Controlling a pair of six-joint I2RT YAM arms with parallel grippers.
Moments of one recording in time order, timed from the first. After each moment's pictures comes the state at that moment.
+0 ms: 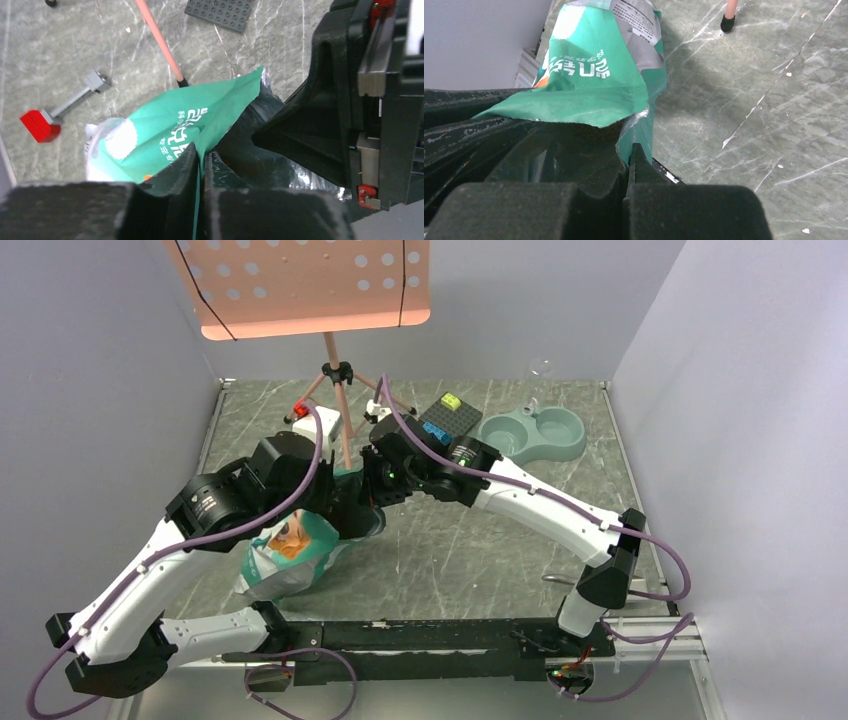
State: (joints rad) left arm -0.85 1.04 1.49 -1.11 -0.38 -0.35; right arm 1.07 1.67 1.81 -0.83 0.02 0.72
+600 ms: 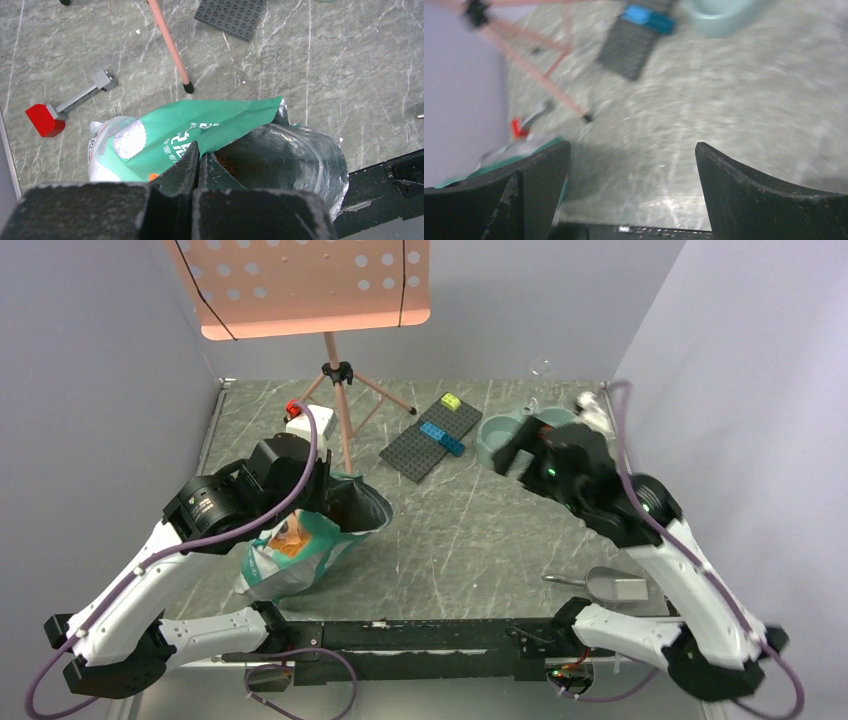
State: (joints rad) left arm -0.86 1.03 1.49 -1.12 -0.44 -0.39; right arm 0.77 1.07 1.48 -0.99 0.38 0.87
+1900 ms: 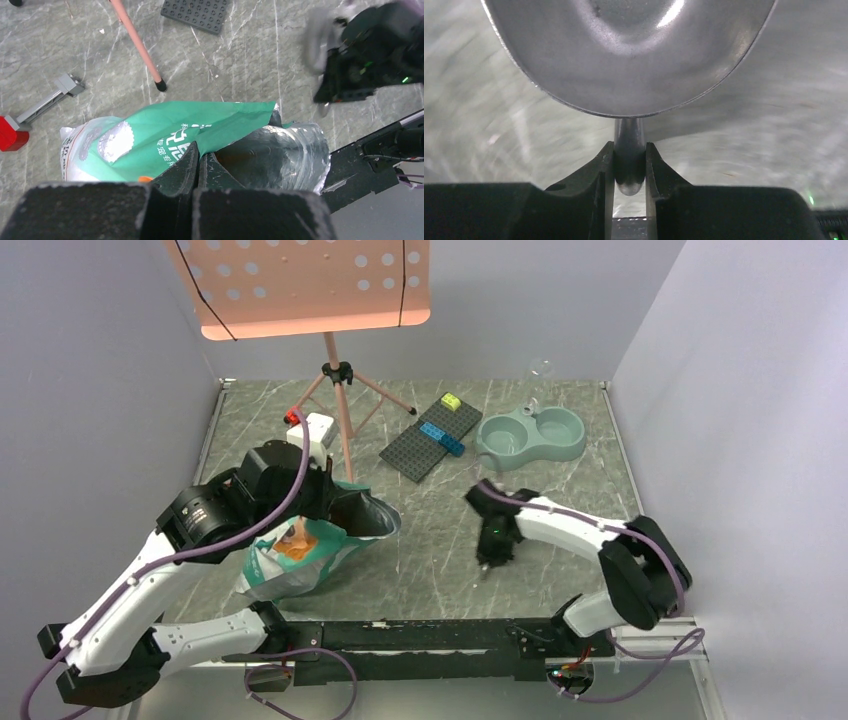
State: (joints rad) left arm -0.86 0.98 1.44 -1.08 -0.31 -0.38; right arm 0.58 1.41 0.74 -0.76 0.10 0.96
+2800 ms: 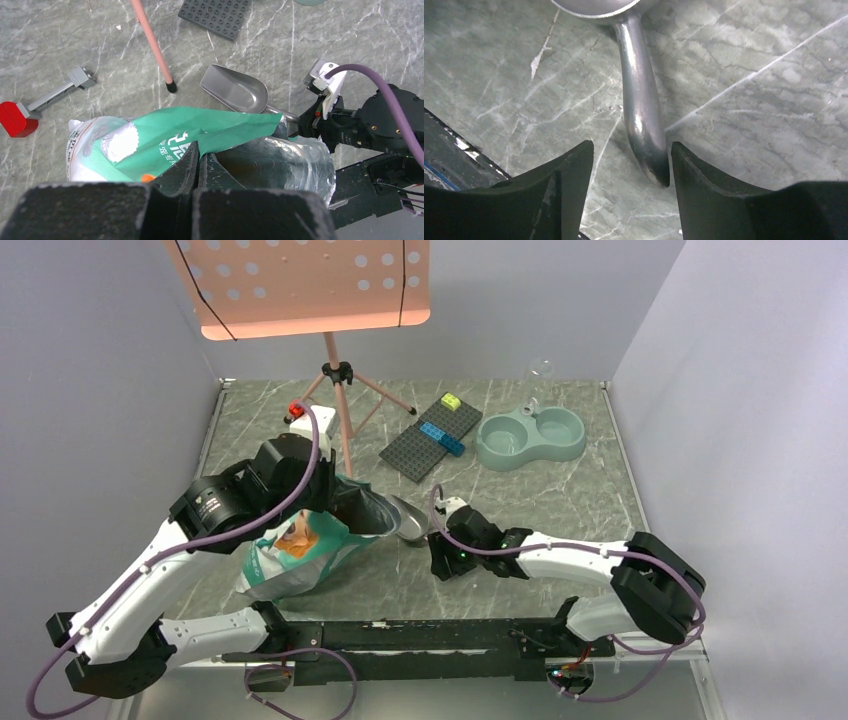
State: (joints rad) left arm -0.86 1.03 1.46 -1.08 -0.40 -0.43; right arm 0.93 1.35 0.58 -0.14 0.00 0.47
